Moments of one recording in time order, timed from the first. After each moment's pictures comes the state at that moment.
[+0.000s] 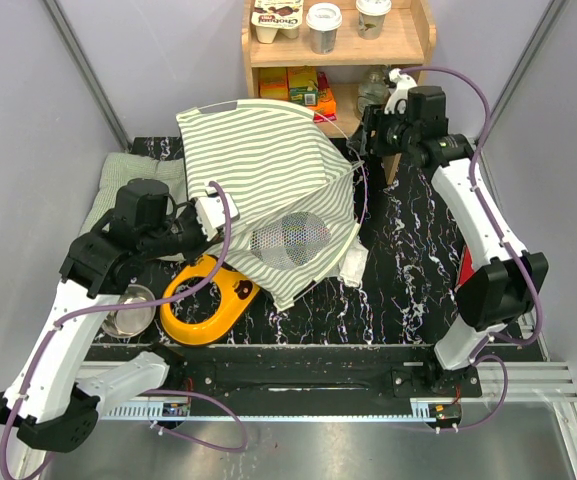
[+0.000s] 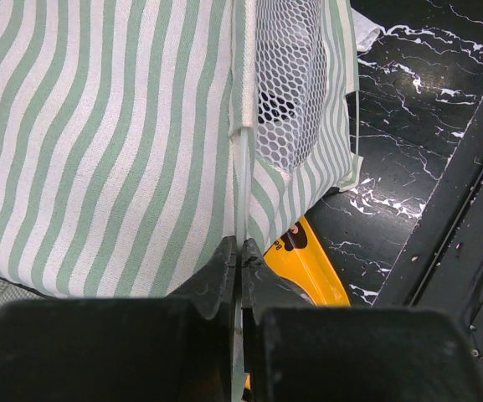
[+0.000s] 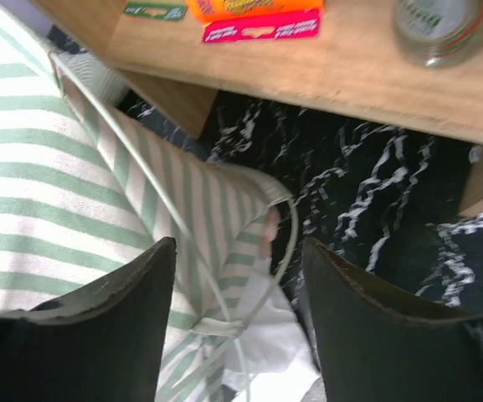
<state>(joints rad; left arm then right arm) -0.48 0.98 1.41 -1.05 0.36 0.54 0.25 1.68 1.78 -0.52 -0.28 0.20</state>
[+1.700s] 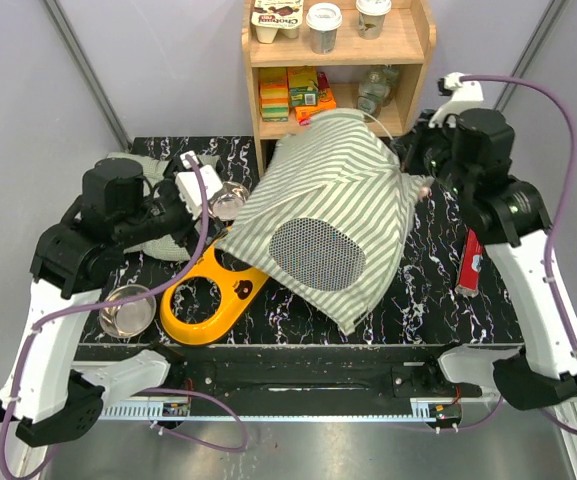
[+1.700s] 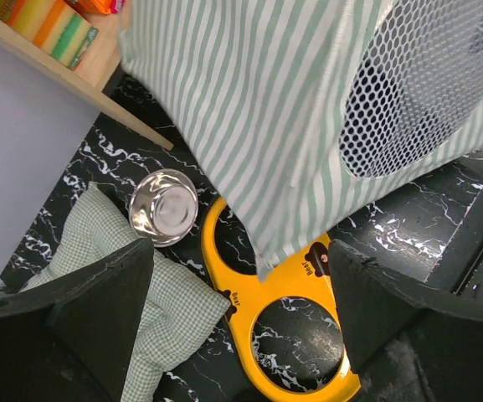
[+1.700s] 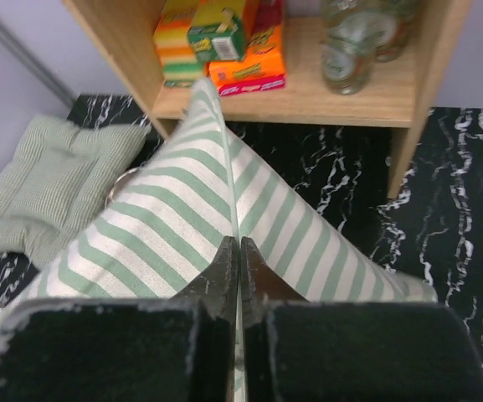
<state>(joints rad) -0.47 1.04 1.69 -1.11 0.32 0.51 0.40 1.28 1.76 -0.71 0.05 0.26</state>
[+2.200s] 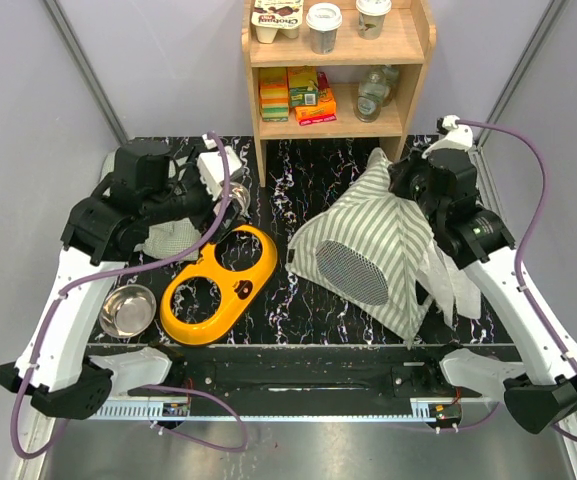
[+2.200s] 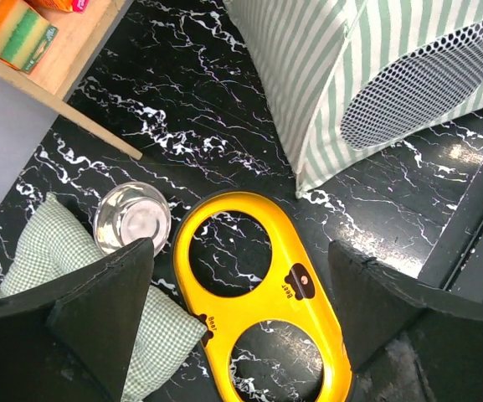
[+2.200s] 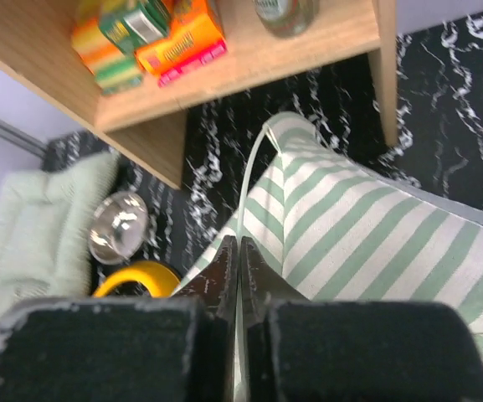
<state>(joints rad) -0.47 1.16 1.70 -1.05 0.37 0.44 0.43 1.12 1.34 -0.52 0.27 0.48</state>
